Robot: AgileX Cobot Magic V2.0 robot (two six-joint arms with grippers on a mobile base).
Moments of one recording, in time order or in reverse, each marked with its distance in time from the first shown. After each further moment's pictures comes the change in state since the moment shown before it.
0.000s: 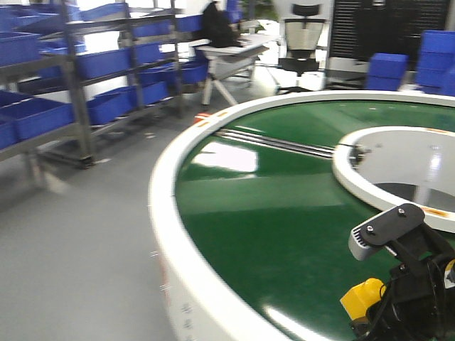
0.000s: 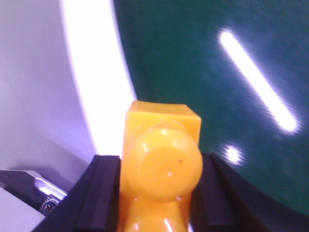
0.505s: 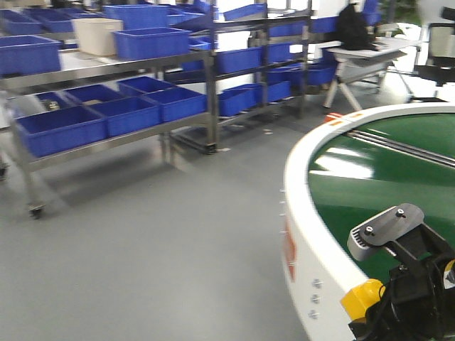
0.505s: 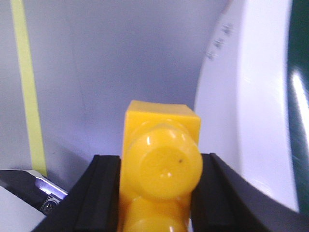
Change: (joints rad) left arm 0.000 -0.003 0.000 0.001 0.001 0.000; right arm 0.000 0.000 0.000 0.001 0.002 0.000
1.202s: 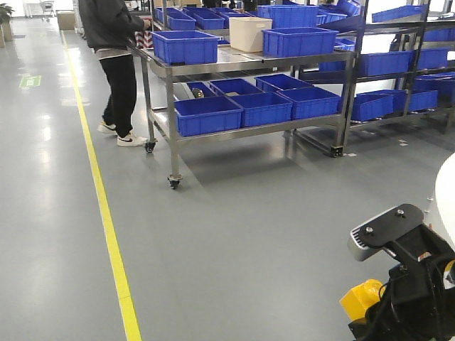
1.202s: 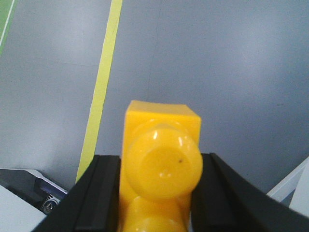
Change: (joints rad) left arm 0.000 0.000 0.000 0.000 0.000 0.000; right arm 0.000 0.000 0.000 0.000 0.001 0.000
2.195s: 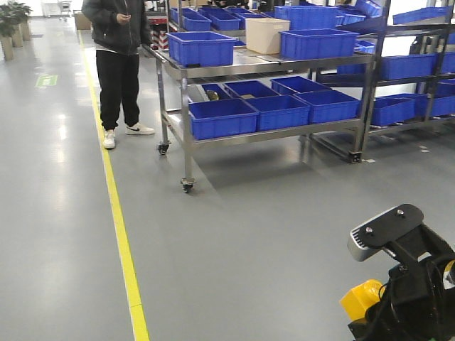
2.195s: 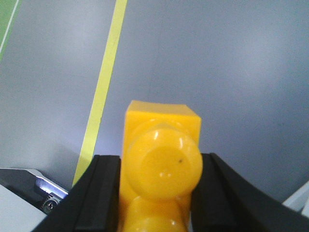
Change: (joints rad) left arm 0.000 0.000 0.000 -0.001 0.000 0.000; right arm 0.000 0.000 0.000 0.000 0.001 0.000
